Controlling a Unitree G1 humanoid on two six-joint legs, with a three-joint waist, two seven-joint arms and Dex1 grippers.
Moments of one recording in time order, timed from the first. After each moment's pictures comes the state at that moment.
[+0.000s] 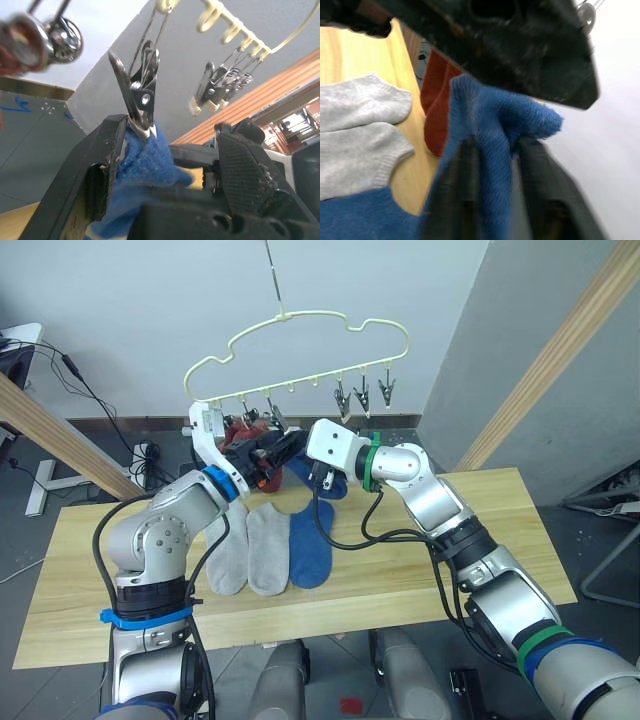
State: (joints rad) left arm -0.54 0.38 0.27 -0.15 -0.78 0.87 -0.42; right arm -0.92 -0.16 0.38 0.34 -0.20 0.14 0.72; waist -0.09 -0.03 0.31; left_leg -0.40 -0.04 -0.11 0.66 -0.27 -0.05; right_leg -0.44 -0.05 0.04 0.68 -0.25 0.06
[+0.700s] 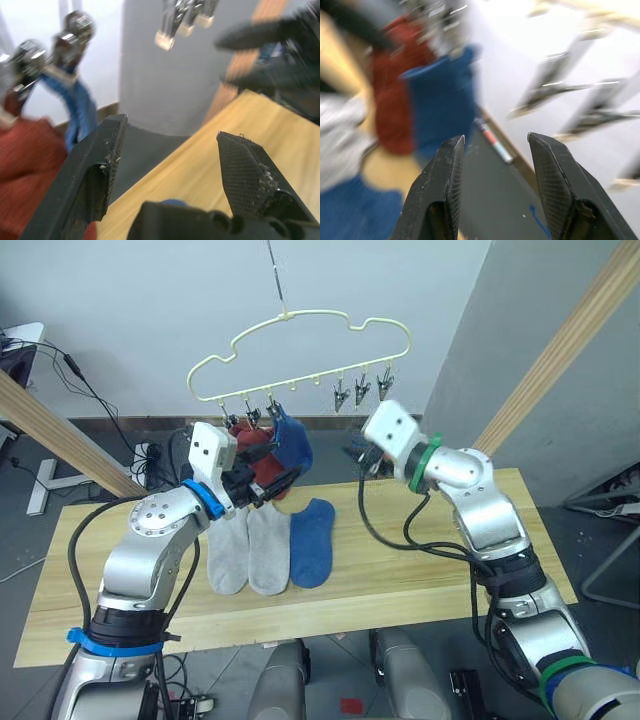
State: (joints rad) left arm -0.39 0.58 0.05 -0.18 -0.43 0.38 -0.73; right arm -0.73 -0.23 0.16 -0.13 -0.11 0.51 0.63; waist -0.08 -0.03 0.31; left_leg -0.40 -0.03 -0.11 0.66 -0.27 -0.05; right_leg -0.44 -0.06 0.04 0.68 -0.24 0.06
